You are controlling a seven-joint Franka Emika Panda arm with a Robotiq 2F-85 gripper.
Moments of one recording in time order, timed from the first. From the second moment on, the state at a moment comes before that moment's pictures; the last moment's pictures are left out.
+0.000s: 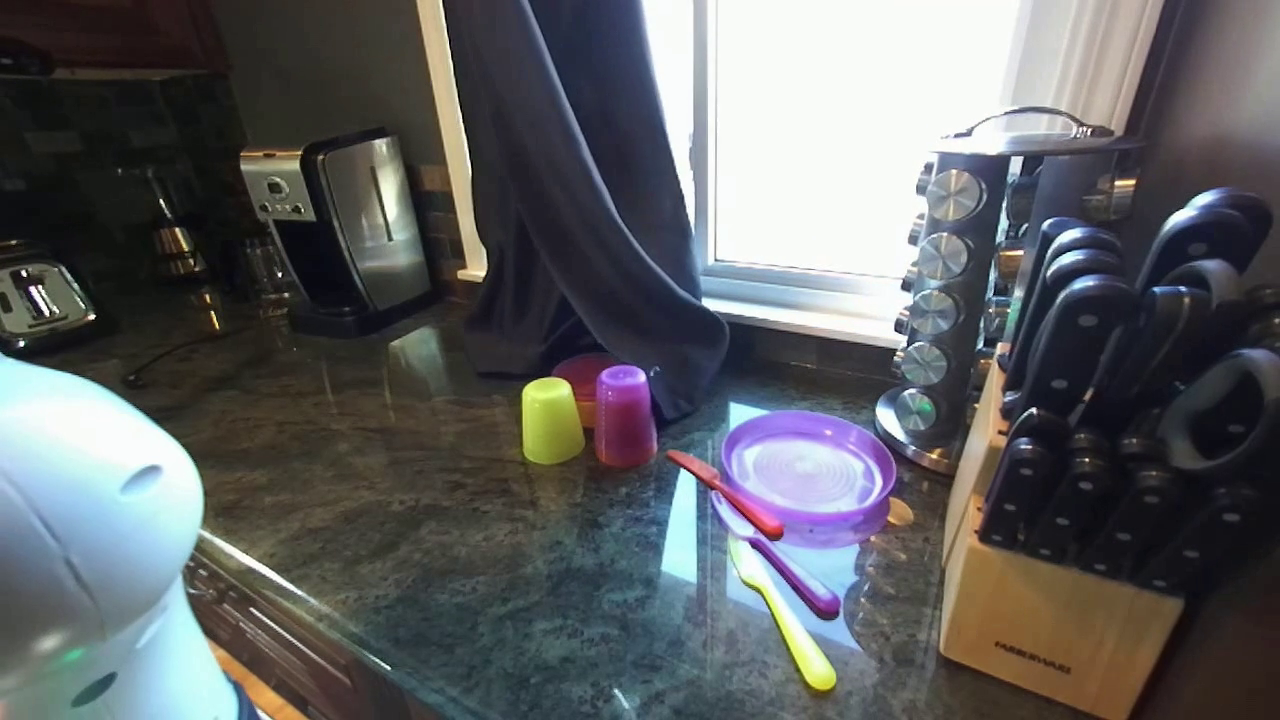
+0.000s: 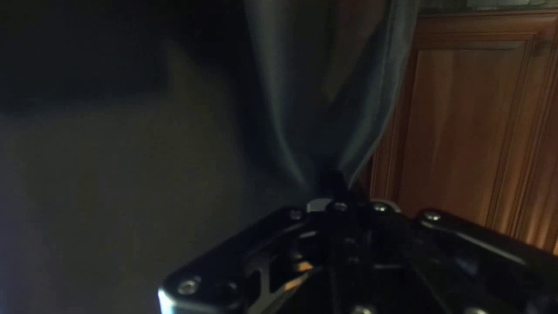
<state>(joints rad) 0.12 -0.12 0.03 -1.48 1.35 2.13 -1.33</state>
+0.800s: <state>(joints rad) 0.17 0.07 0.16 -1.29 1.39 2.13 -1.36</state>
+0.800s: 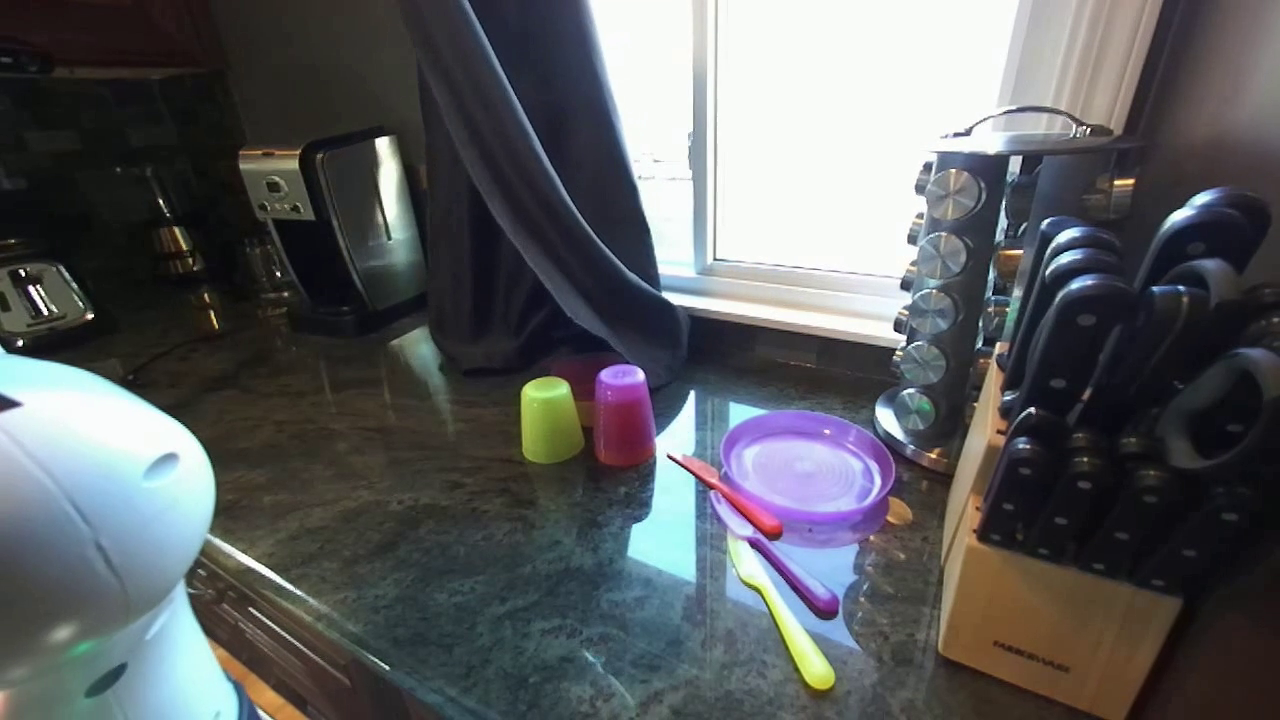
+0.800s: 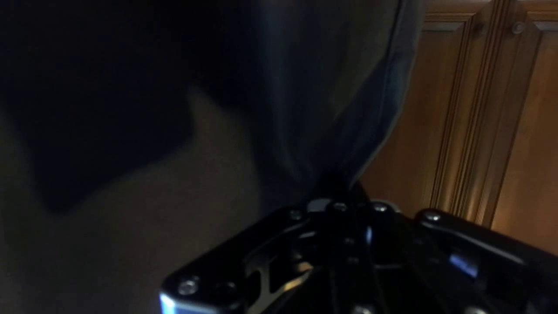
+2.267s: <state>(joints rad) 0.16 0.07 0.15 -1.29 1.07 1.79 -1.15</state>
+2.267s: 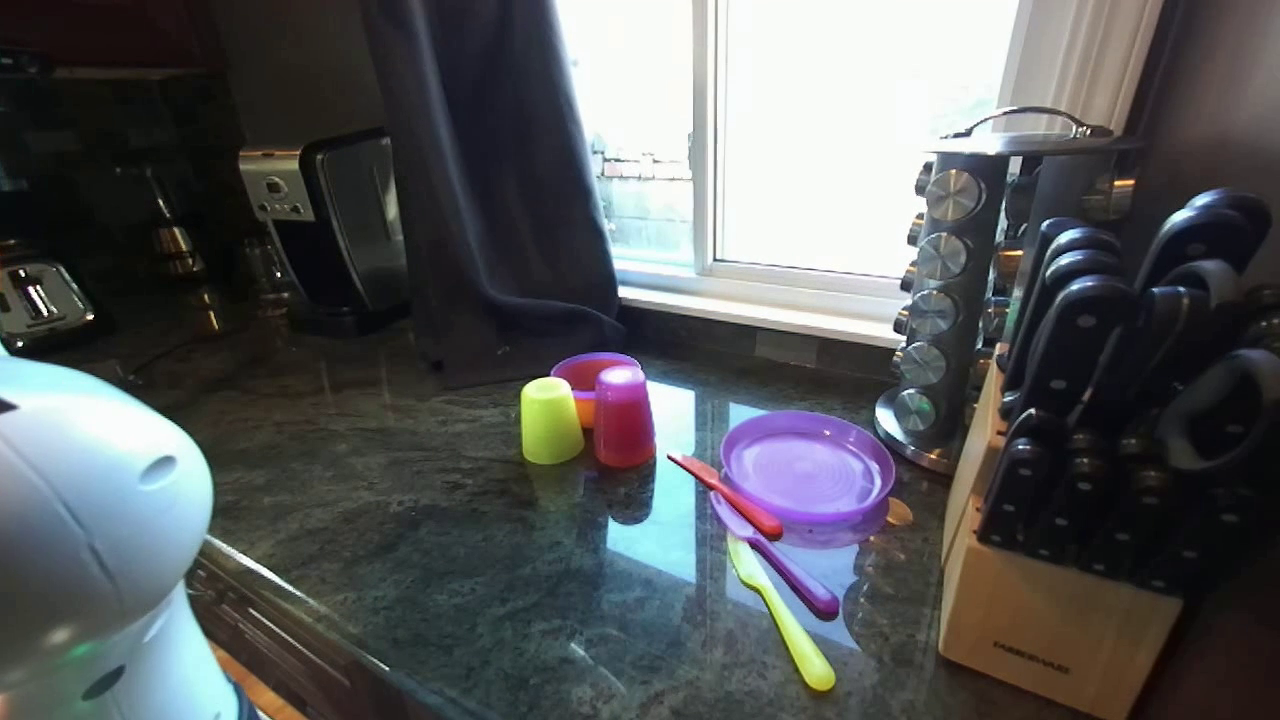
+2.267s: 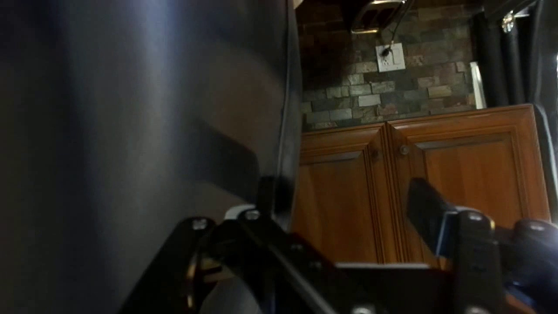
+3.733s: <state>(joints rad) -0.01 -0.56 -0.03 -1.52 0.19 1.48 -0.64</state>
